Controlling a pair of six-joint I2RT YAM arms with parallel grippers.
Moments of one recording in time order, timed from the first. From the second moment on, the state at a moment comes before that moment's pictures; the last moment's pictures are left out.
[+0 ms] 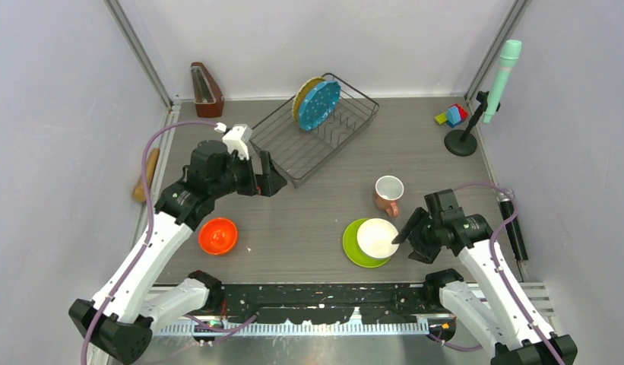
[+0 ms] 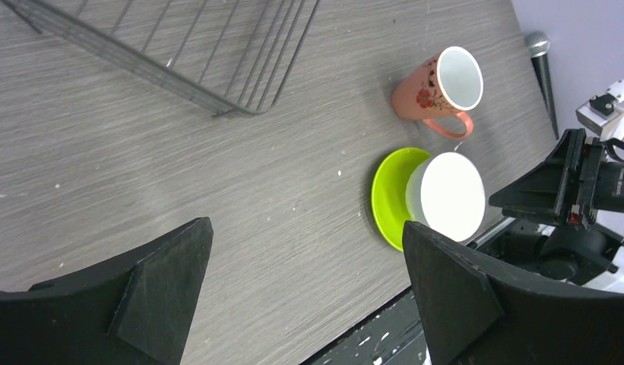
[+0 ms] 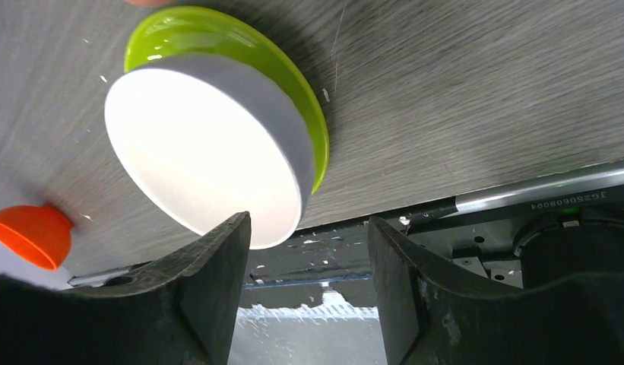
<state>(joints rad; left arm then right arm) -0.45 0.99 1.06 -0.58 0.23 -0.40 0.22 0.73 0.66 -1.11 -0.12 0.91</state>
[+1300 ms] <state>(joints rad) -0.46 1.00 1.02 -0.58 0.31 -0.50 0.32 0.77 0.74 -1.00 -0.19 0.96</state>
